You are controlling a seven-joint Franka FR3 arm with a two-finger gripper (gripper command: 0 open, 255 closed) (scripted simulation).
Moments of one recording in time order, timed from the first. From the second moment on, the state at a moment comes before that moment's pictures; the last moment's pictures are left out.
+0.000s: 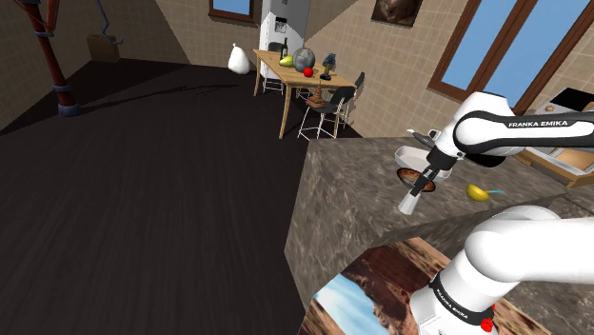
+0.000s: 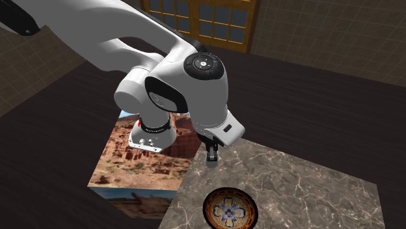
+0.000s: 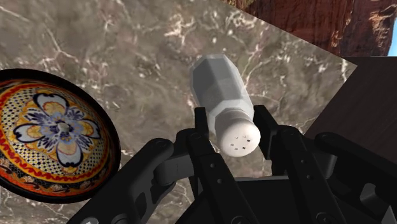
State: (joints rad) arm -0.22 -0.85 -0.56 -2.91 -0.36 2.14 -0.47
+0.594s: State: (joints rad) arm -0.22 -0.88 -0.54 -2.87 -0.34 2.08 -0.47
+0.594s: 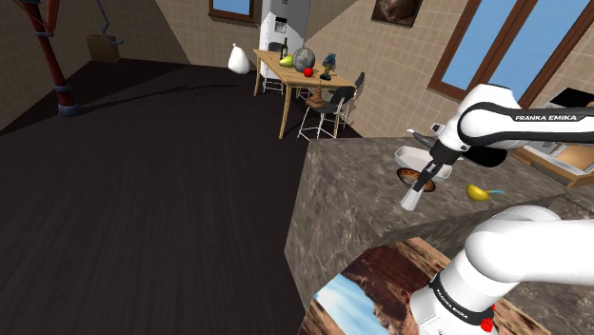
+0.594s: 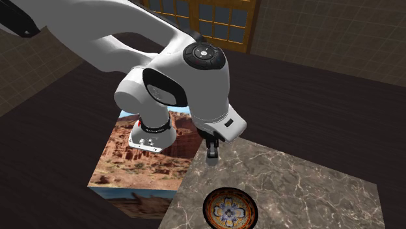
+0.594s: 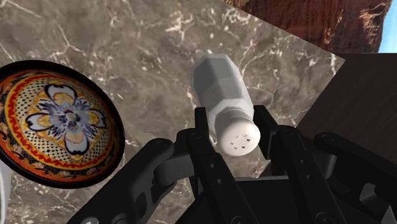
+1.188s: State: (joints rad) arm -0.20 -0.93 -0.48 -2.78 -0.30 1.93 -0.46
